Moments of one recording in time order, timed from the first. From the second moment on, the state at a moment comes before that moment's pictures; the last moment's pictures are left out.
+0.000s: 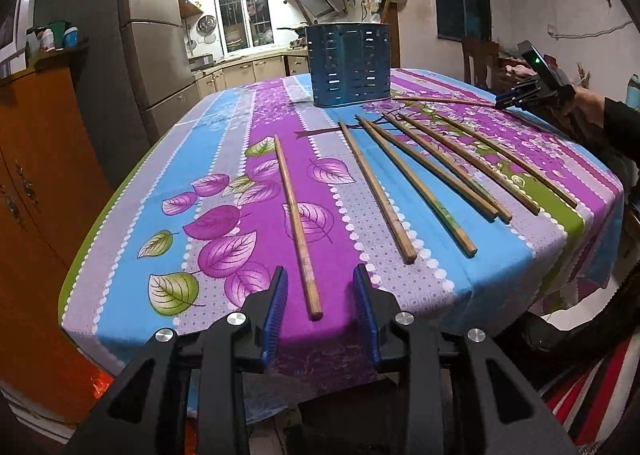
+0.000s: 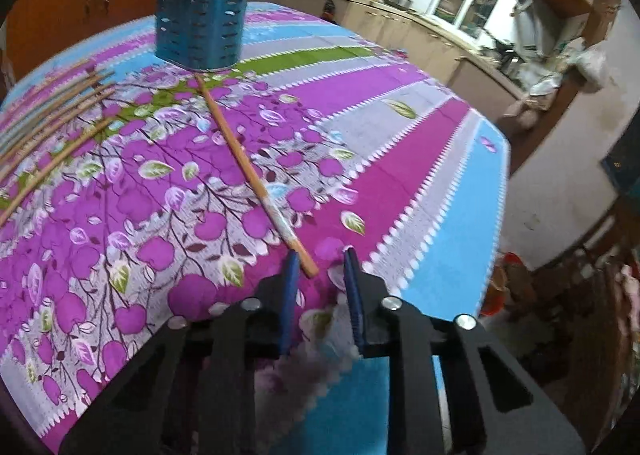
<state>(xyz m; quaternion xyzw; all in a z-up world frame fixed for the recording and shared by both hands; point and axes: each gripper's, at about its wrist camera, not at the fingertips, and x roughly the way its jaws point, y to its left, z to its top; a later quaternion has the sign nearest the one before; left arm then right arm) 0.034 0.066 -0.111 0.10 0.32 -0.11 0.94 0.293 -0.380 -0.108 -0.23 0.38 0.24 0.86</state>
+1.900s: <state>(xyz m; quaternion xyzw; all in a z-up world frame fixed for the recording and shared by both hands) 0.018 0.085 -0.108 0.07 0.24 -0.13 0.96 0.104 -0.296 0.012 0.05 0.17 0.13 0.97</state>
